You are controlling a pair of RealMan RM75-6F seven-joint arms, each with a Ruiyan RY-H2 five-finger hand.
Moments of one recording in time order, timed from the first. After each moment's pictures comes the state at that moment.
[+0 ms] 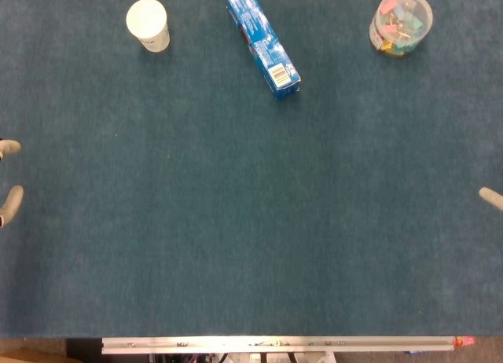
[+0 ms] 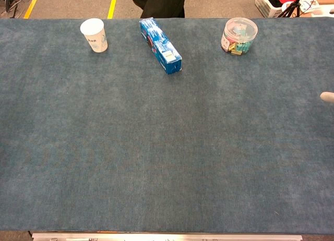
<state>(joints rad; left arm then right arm) -0.08 -1.11 -0.04 -1.74 1.58 1.55 0.20 0.16 -1.14 -0.01 -1.72 -1.53 1.46 -0.23</state>
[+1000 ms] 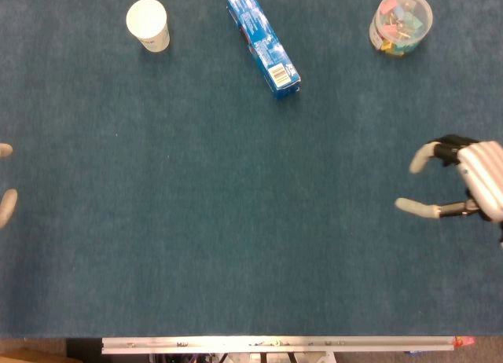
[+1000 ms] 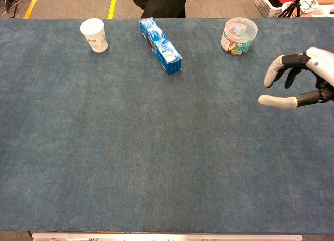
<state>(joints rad) -0.06 -1.09 -0.03 -1.76 1.59 1.59 0.18 0.31 -1.21 0.03 -1.82 -1.55 1.20 0.13</state>
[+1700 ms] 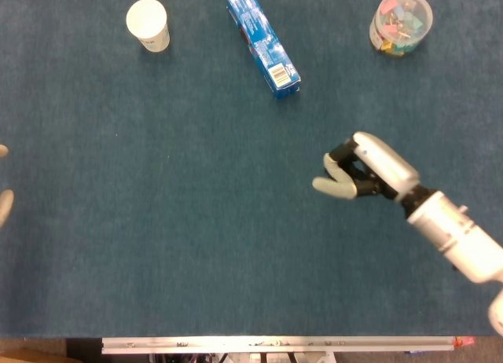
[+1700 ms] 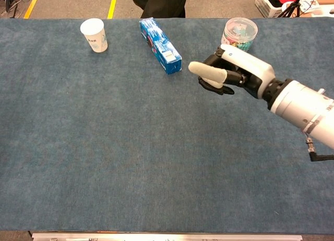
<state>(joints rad) -0.04 -1.09 -0.03 -1.77 1.59 1.60 0.20 0.56 -1.43 0.14 -1.76 -1.48 0.93 0.57</state>
